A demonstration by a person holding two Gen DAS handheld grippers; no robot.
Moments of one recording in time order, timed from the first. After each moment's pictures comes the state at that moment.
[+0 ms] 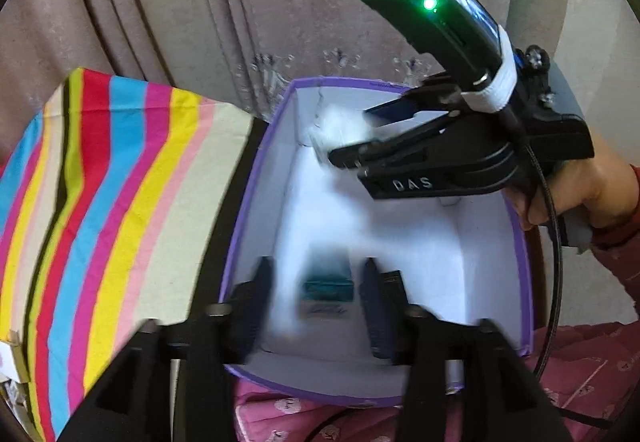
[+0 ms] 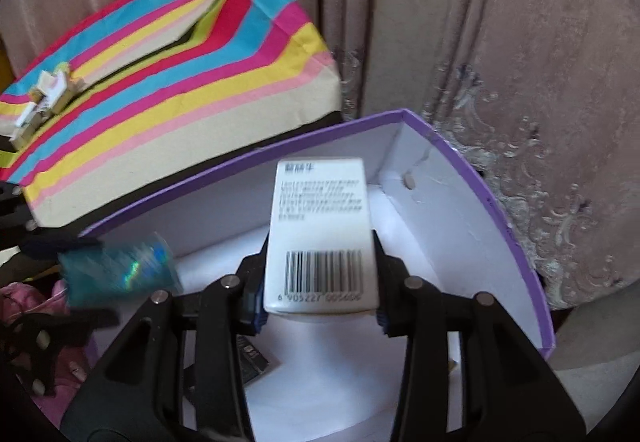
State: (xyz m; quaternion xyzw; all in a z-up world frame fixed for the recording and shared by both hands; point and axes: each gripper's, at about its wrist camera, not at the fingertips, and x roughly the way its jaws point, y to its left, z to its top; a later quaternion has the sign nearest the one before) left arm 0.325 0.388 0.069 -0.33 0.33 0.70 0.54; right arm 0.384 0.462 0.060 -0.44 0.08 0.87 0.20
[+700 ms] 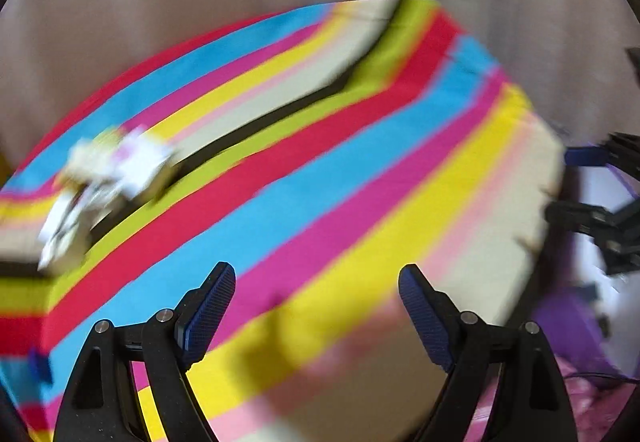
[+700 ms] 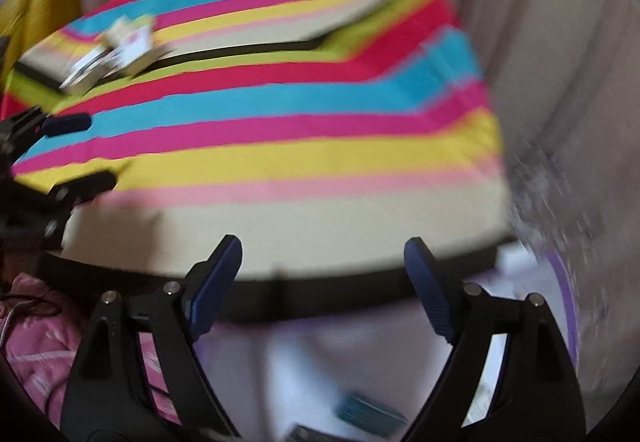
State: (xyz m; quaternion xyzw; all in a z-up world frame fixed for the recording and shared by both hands) left arm 0.166 0.176 0.061 -0.38 0.17 0.88 0.21; right arm 0.258 0.320 0.083 -0.44 -0.04 0.89 0.01
